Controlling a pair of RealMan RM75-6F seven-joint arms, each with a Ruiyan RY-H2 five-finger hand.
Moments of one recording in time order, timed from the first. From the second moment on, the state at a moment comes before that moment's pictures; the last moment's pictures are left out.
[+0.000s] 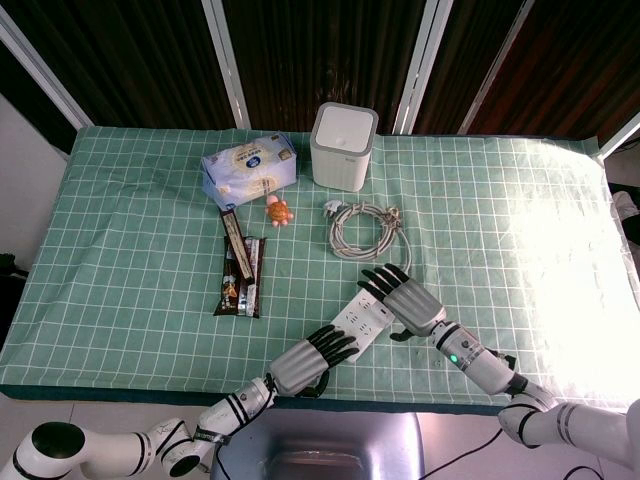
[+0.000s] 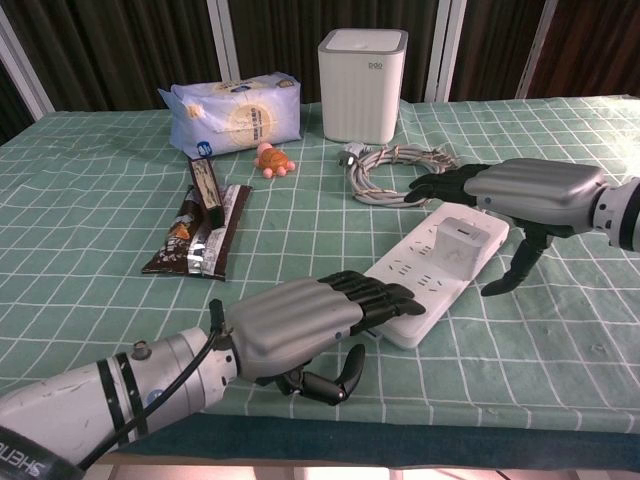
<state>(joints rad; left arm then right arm) -0.77 -1.91 0.00 -1.22 1.61 0.90 0.12 0.68 -1.45 0.05 -1.32 -1.57 0.91 -0.08</state>
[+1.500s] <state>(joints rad) -0.78 -1.93 0.04 -1.20 1.59 0.89 0.15 0.71 -1.47 0.02 -1.31 -1.55 0.92 -0.16</state>
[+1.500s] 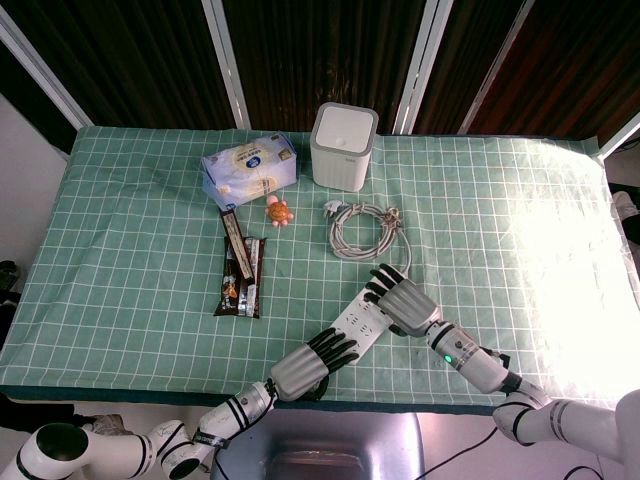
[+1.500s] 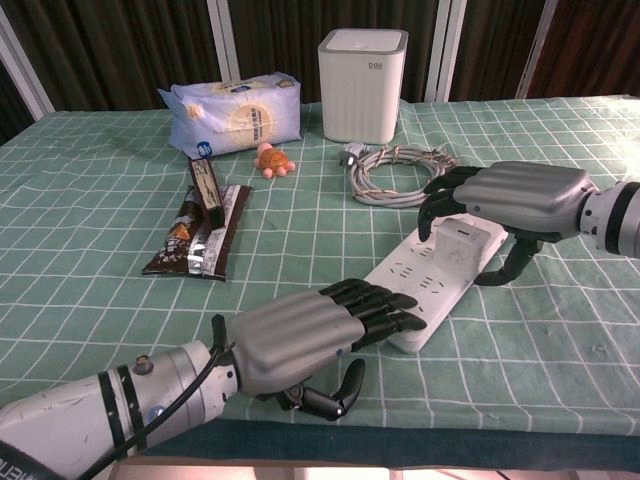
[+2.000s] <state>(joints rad) -0.77 -1.94 0.04 -1.19 1.59 0.89 0.15 0.71 -1.48 0.01 -1.31 -1.56 0.92 -0.16</state>
